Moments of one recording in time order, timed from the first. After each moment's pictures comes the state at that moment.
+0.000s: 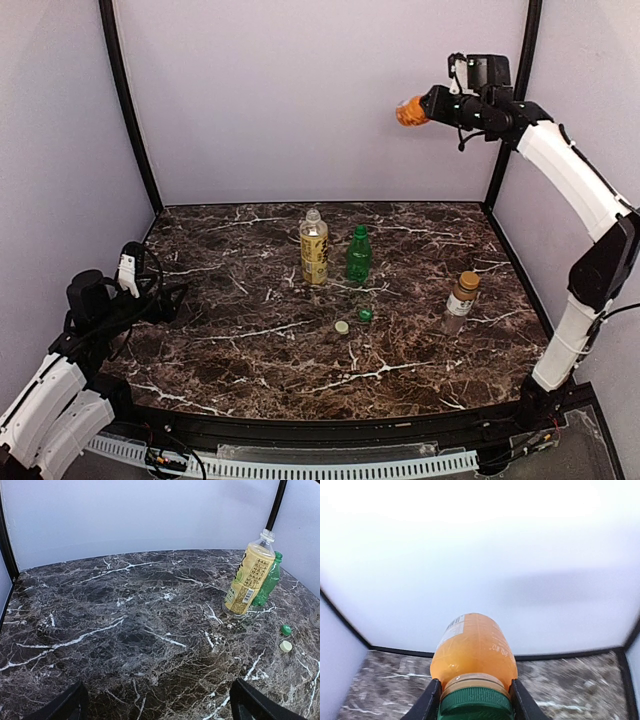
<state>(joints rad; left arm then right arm) -0.09 0.44 0.23 -0.07 0.31 -0.06 0.38 1.74 2.01 -0.56 0.13 0.32</state>
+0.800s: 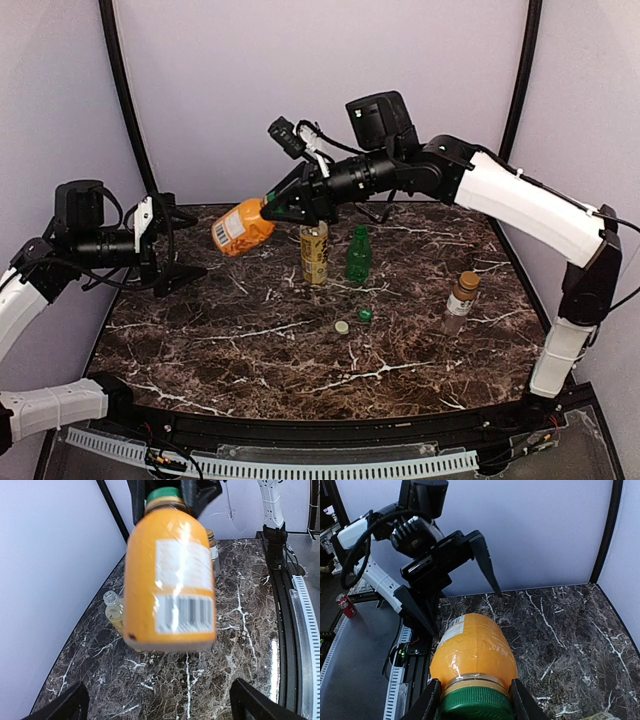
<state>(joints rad) -0.36 0.80 0.94 -0.55 0.68 0.60 0.95 1.78 1.91 -0.51 -0.61 -0.12</state>
